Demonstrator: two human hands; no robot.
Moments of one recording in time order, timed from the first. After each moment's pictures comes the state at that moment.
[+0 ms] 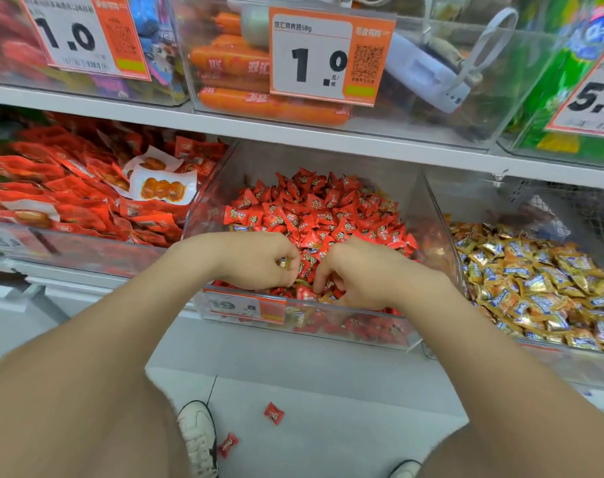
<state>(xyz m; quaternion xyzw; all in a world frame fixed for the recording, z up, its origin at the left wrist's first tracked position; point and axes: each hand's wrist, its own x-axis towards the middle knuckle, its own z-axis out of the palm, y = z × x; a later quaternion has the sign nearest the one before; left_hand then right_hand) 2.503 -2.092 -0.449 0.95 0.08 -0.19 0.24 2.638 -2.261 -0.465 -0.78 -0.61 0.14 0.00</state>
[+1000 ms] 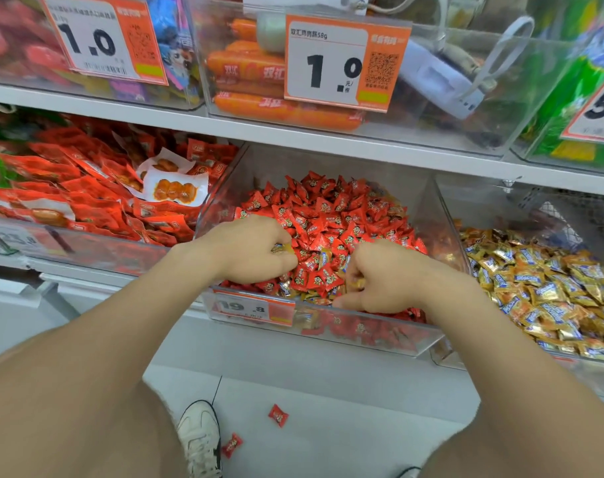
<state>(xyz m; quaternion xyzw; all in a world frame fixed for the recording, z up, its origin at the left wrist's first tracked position) 2.496 -2.074 -0.459 0.98 0.14 -0.03 0.13 2.642 -2.273 -0.453 -0.82 -0.55 0.14 -0.02</state>
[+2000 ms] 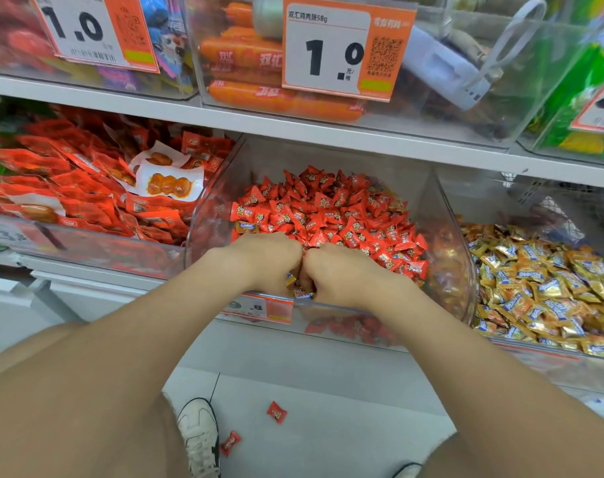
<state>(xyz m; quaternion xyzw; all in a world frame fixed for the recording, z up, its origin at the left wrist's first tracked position) 2.519 -2.094 -0.481 0.99 0.09 -0.14 0.03 2.618 -2.226 -0.491 -0.78 -0.61 0.11 -0.01</state>
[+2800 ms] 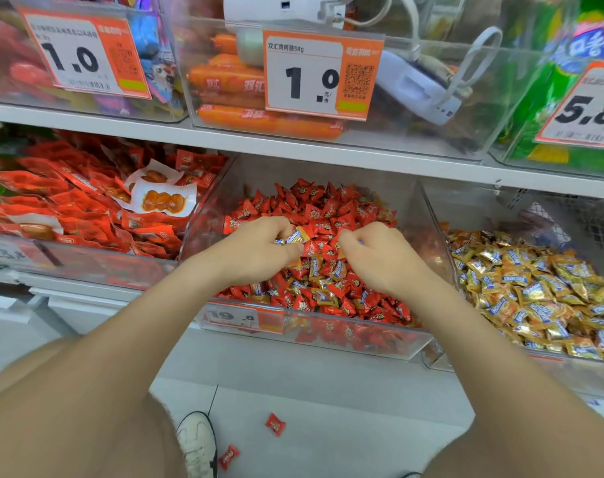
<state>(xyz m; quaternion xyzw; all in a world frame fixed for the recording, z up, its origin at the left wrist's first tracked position) 2.506 -2.100 -0.453 0.91 0.20 0.04 0.35 2.643 -2.272 -0.454 -0.86 -0.42 0.10 0.28</state>
